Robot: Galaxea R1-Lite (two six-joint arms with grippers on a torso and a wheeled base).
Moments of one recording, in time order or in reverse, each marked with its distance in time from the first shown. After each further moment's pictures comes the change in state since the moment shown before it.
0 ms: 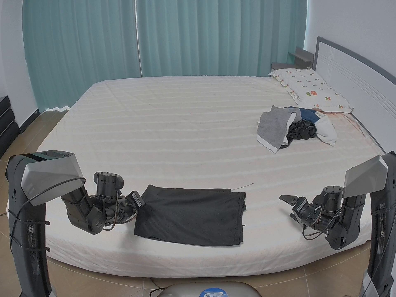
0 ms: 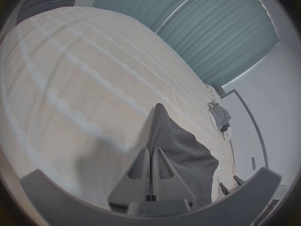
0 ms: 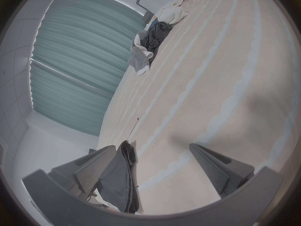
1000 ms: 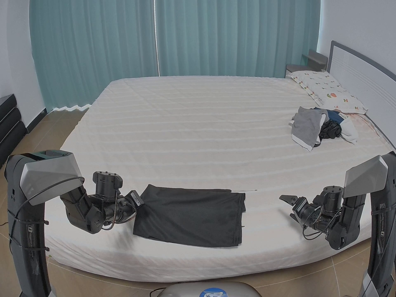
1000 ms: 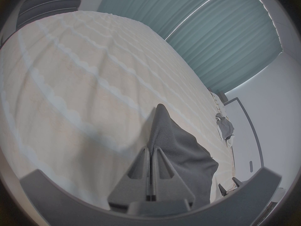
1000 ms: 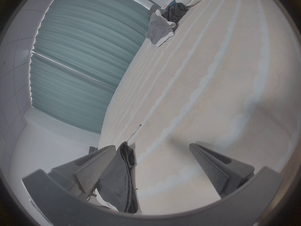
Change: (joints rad) left arm 0.006 -0.006 0.002 0.007 0.000 -0.015; right arm 0.000 0.000 0.000 0.000 0.000 0.000
